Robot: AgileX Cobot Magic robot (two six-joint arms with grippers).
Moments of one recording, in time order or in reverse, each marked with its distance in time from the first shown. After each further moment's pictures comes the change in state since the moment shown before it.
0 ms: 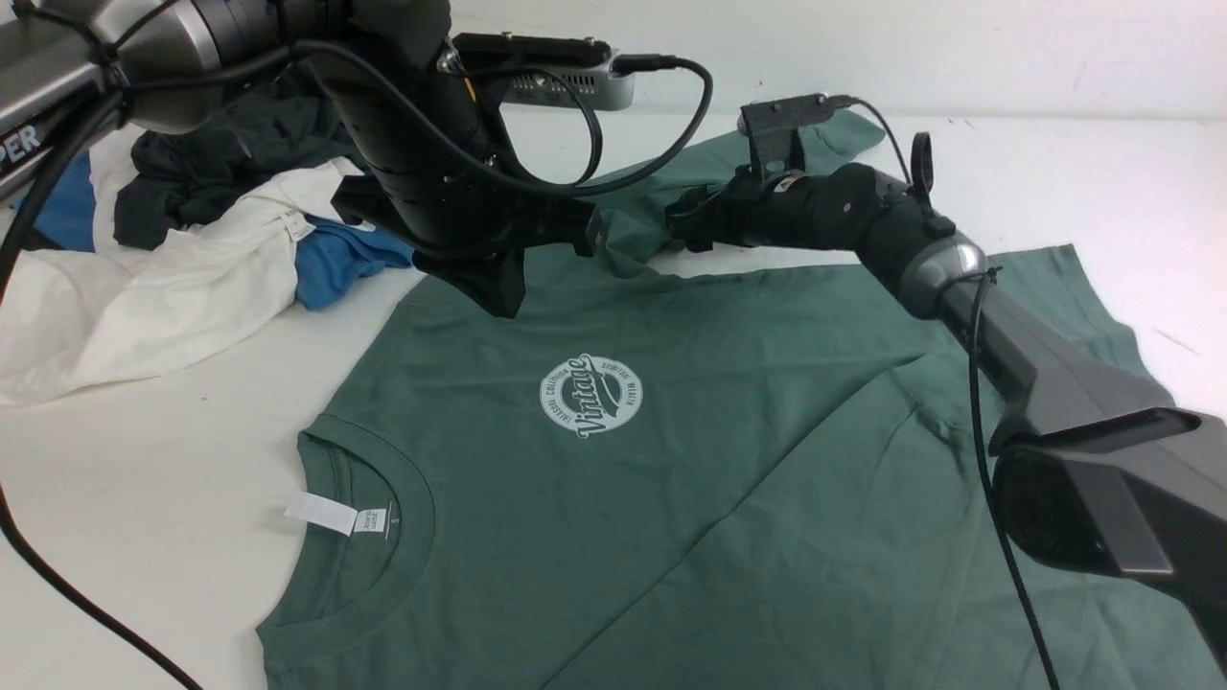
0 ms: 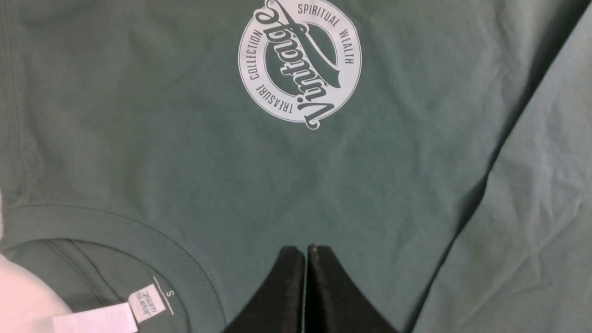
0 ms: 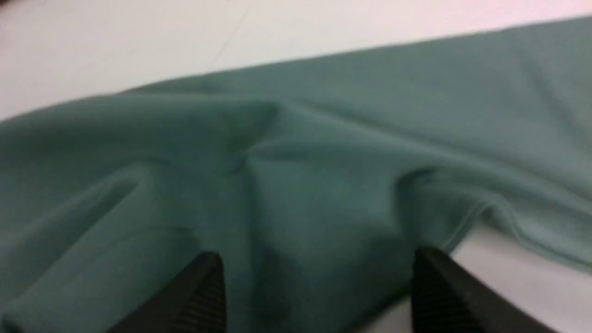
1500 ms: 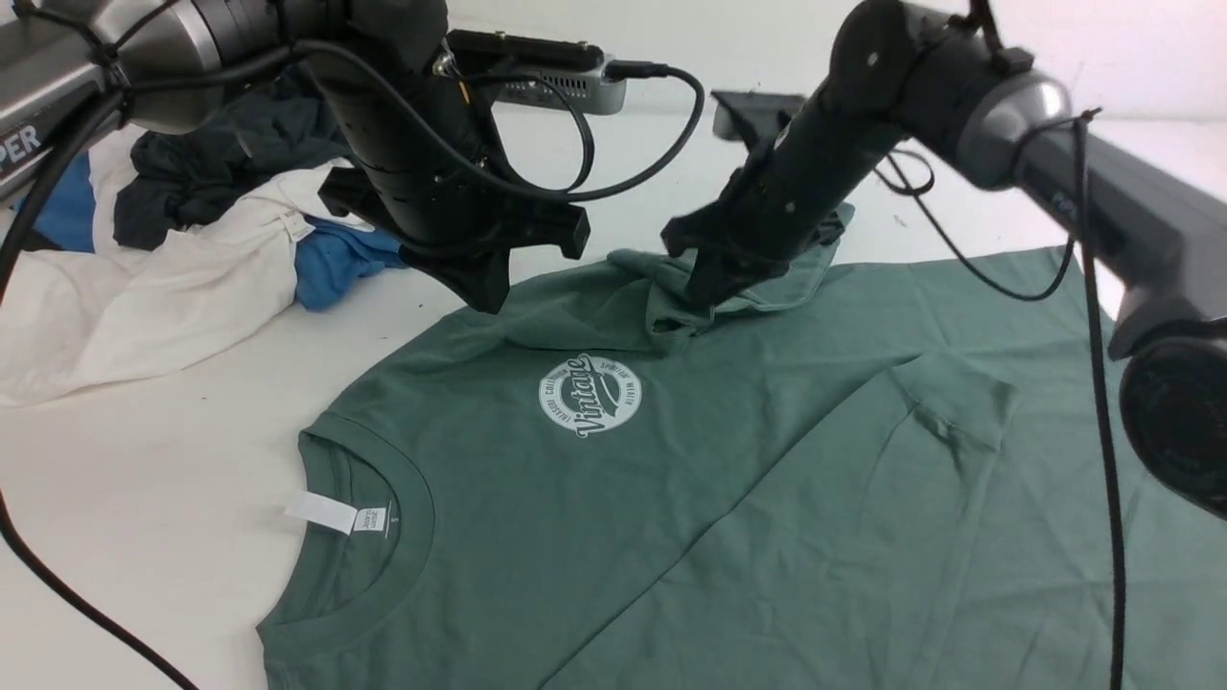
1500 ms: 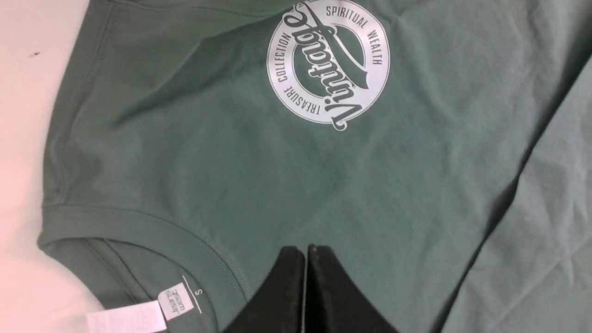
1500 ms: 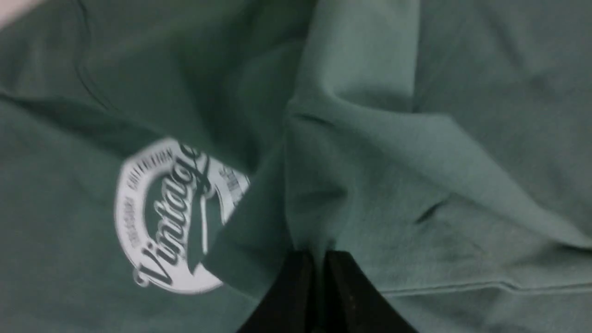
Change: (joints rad) right arm 0.073 -0.480 0.432 -0.237 0.687 0.346; left arm 0.001 0.000 0.000 0.052 0.000 0.001
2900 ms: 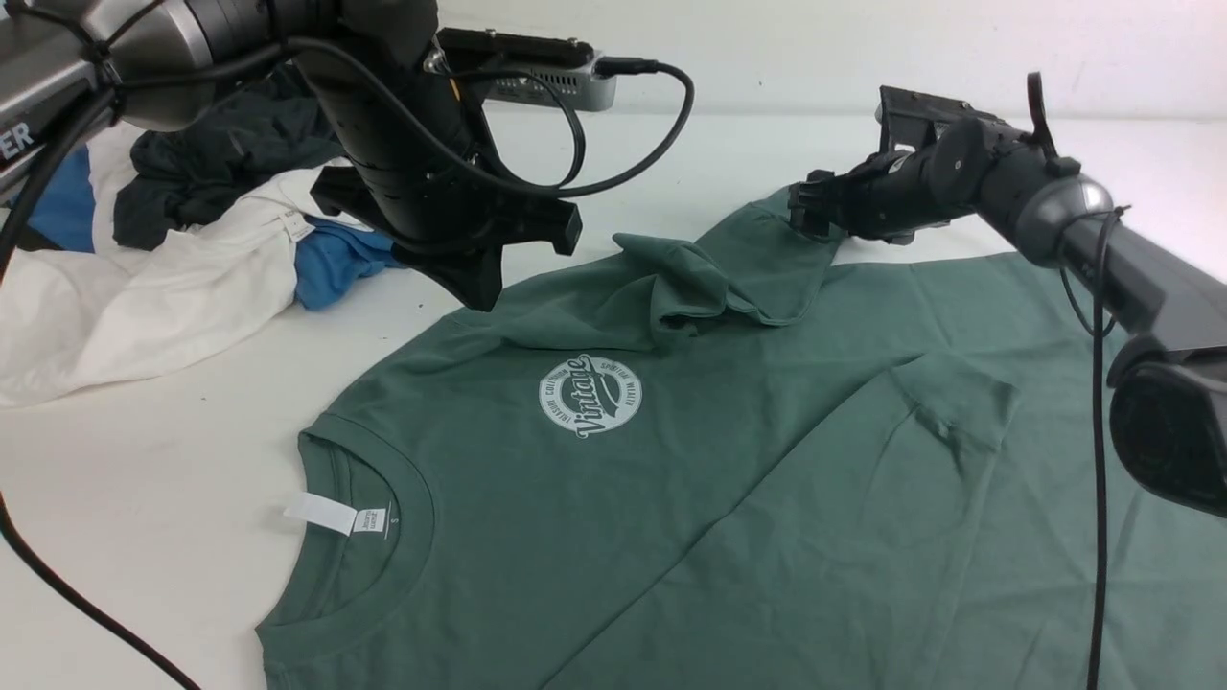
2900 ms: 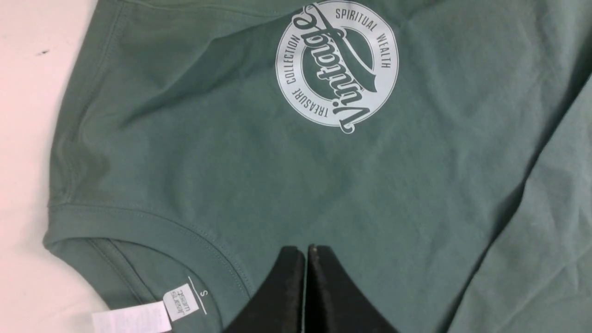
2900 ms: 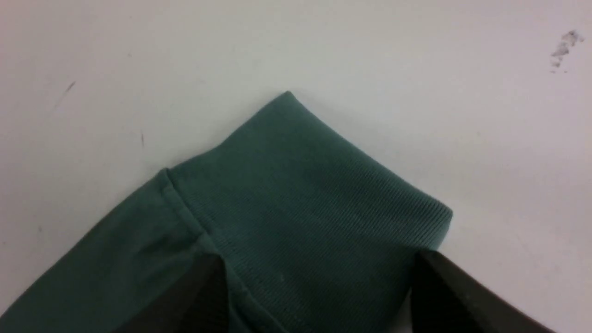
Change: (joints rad) right arm -0.215 0.281 -0.162 -0.029 -0.592 0.093; left arm 0.011 0.000 0.000 -0.004 0.000 -0.001
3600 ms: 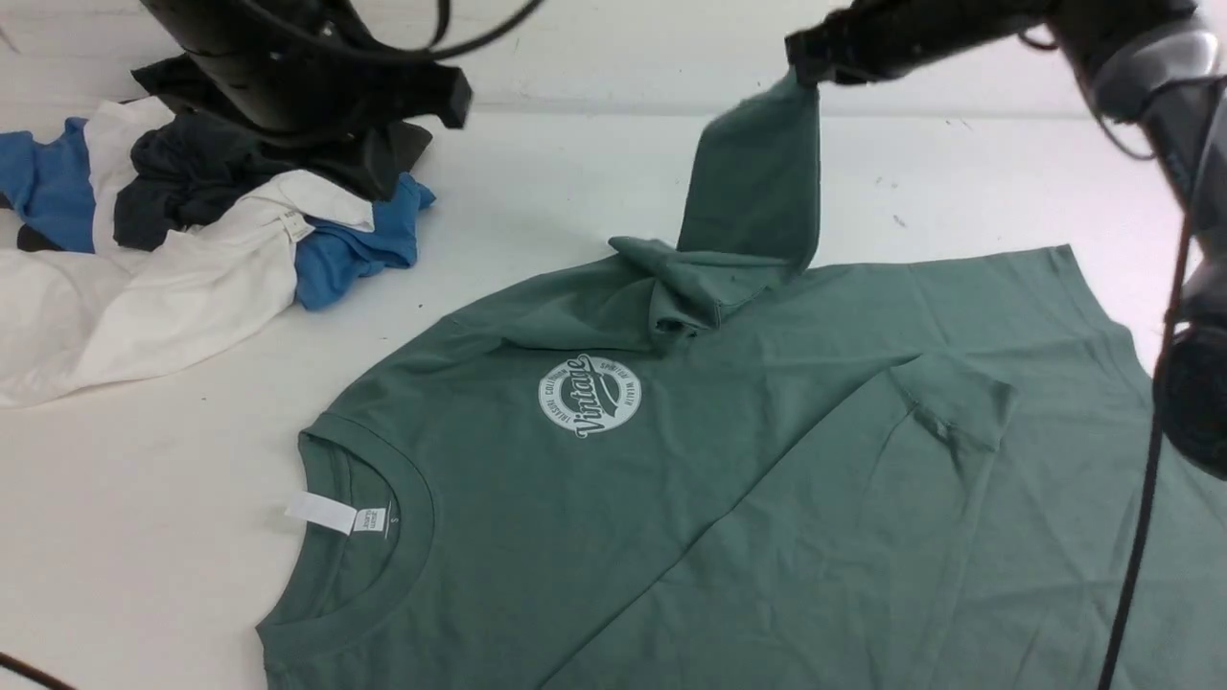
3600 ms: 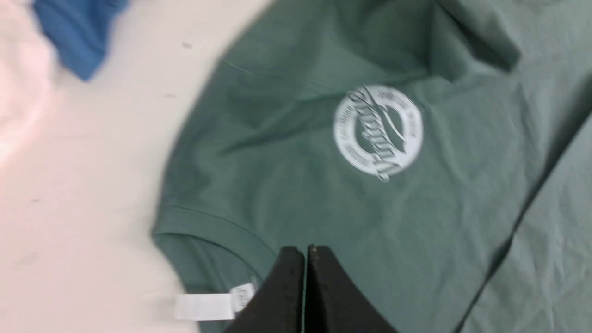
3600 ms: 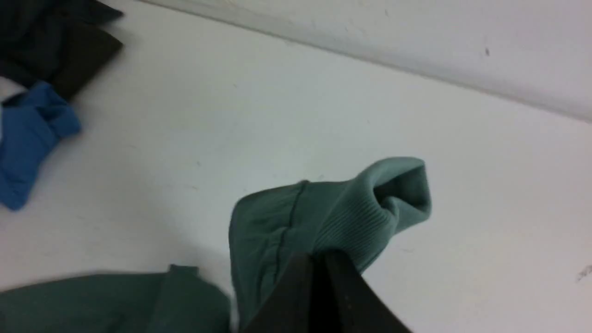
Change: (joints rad) right arm 0.022 -0.190 -0.373 0.088 0.482 -0.228; left arm 0.133 -0.206 0.001 0.000 0.001 -0.027
